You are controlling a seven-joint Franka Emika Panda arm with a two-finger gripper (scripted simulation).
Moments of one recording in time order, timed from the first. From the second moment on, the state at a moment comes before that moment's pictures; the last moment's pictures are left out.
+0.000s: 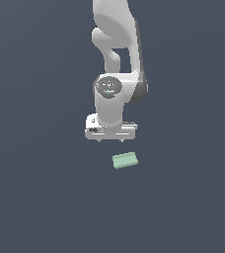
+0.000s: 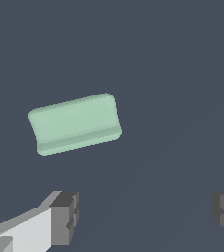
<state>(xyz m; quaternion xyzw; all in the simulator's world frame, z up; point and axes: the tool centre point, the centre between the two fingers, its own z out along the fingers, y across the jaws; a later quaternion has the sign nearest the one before) -0.003 -0.008 0.123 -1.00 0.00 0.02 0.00</state>
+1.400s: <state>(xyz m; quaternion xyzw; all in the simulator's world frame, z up) 0.011 0.010 0.107 -0.98 0.18 0.02 0.00</state>
